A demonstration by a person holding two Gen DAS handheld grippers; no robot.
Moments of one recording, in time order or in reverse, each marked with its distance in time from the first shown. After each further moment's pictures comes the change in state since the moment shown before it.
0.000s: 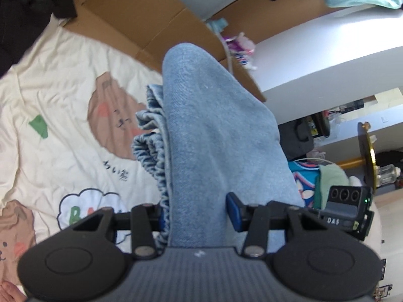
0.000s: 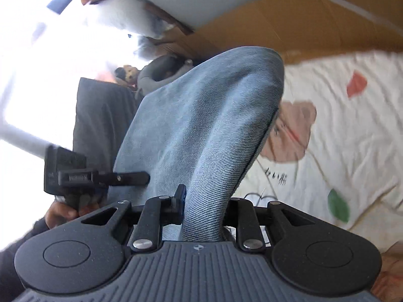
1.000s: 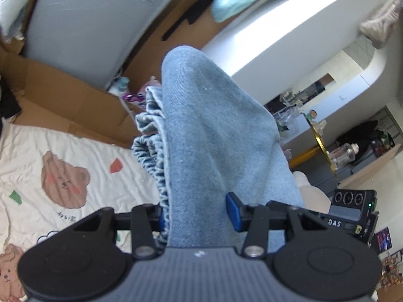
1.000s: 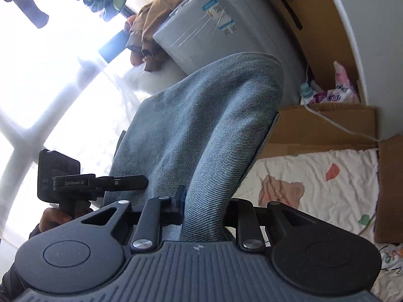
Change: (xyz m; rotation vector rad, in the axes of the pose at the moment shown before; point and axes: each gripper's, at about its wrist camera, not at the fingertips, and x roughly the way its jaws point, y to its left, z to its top) left arm -0.113 -0.255 -0.006 0.260 -0.123 -0.063; right arm -0.249 0.161 0.010 -0.120 -0.298 -0.066
